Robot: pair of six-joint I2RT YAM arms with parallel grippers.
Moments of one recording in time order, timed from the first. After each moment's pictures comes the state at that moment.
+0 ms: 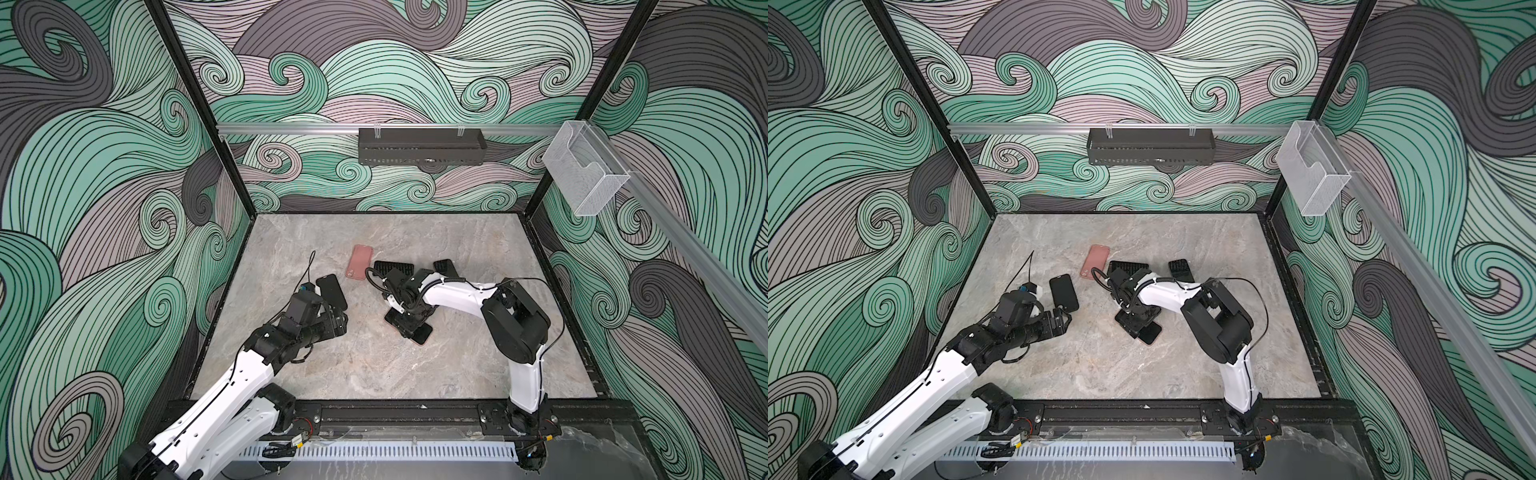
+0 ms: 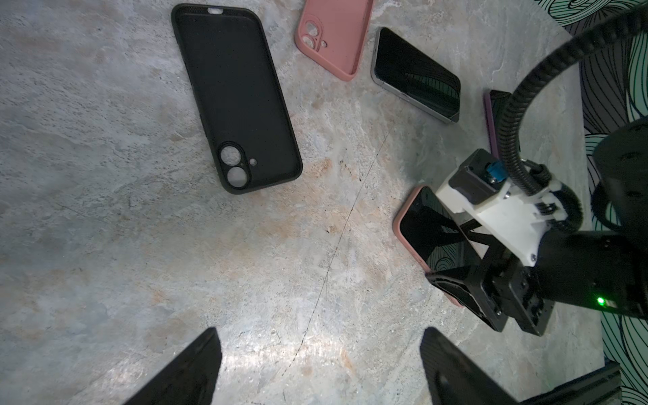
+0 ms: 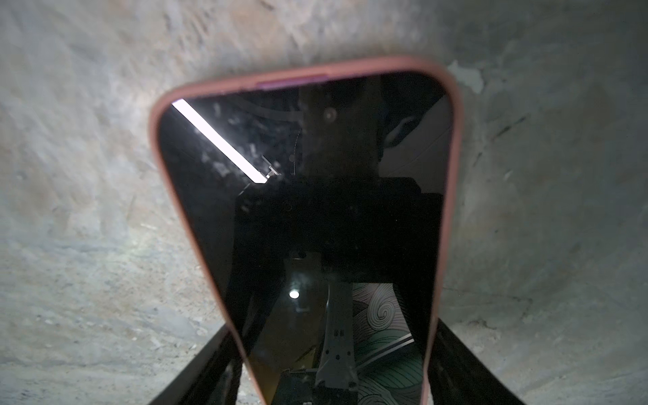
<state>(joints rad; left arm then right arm) -0.48 0.80 0.60 -0.67 0.01 -0.69 0.82 1.98 1.34 -0.91 0.02 -0.01</state>
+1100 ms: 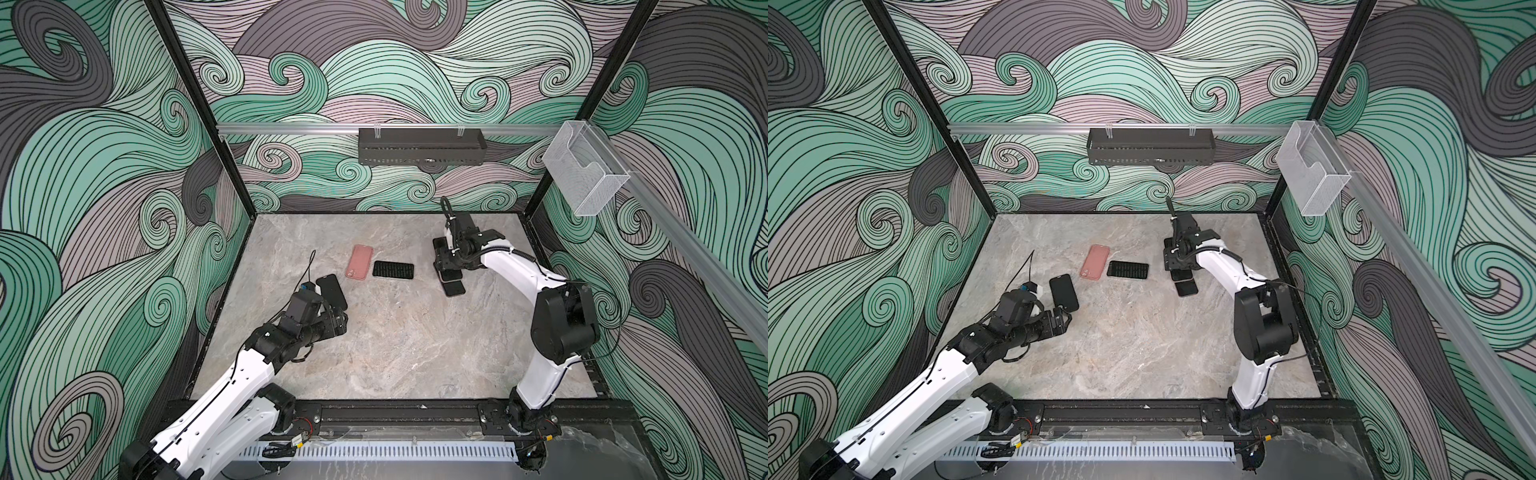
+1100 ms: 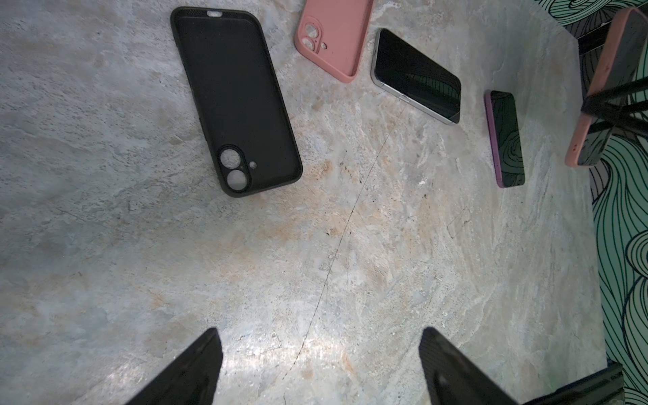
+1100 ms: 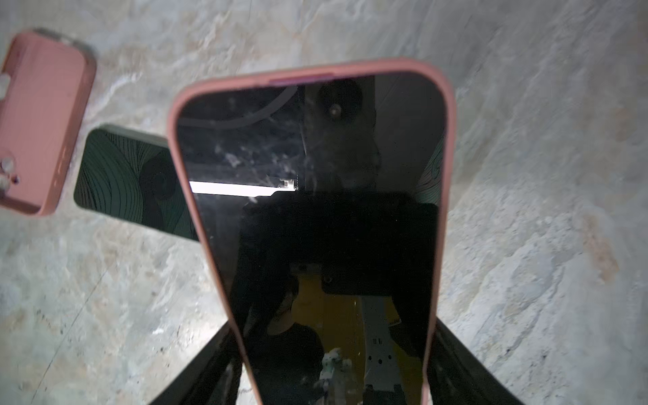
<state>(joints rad) -0.48 0.81 0.60 -0.66 0.01 -0.68 0.32 1.82 1.48 -0.75 0.06 0.17</state>
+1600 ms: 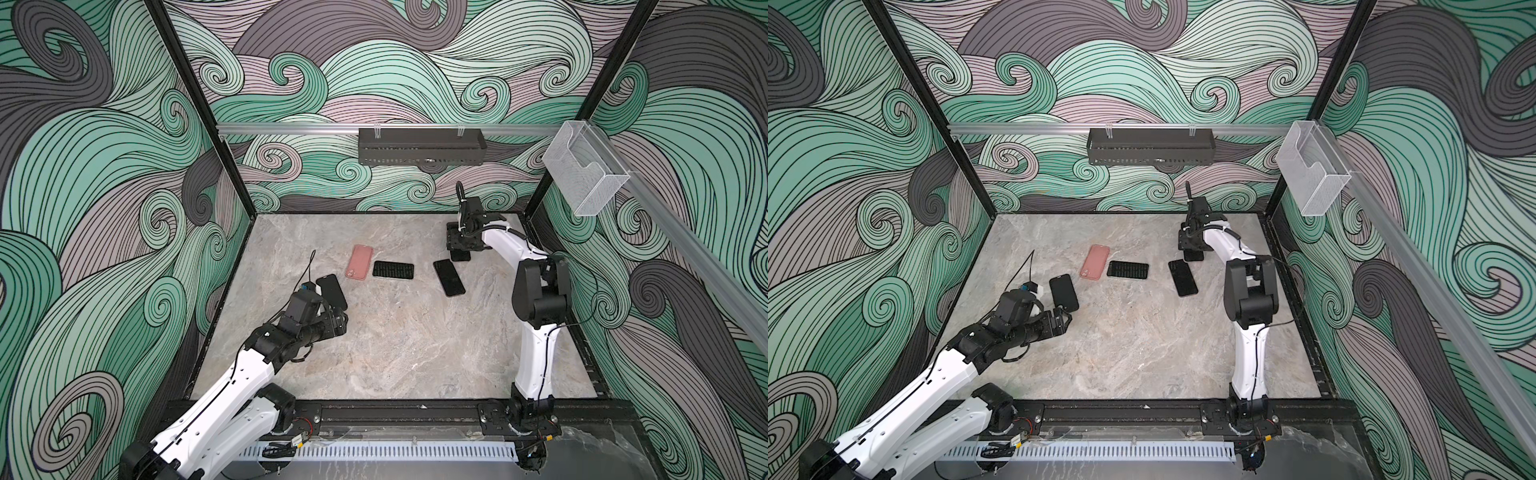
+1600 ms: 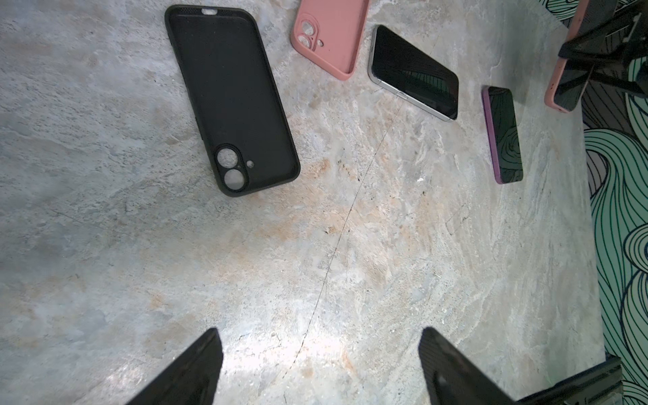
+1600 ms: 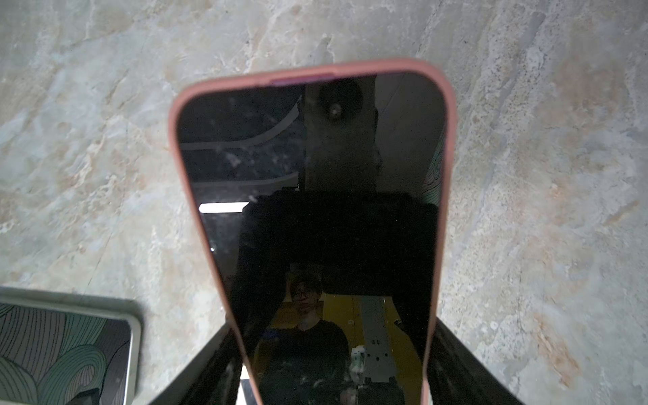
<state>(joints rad) -0.47 0.81 0.60 -0.66 0.03 -0.66 0.18 2.15 1.81 -0.75 0.07 0.15</state>
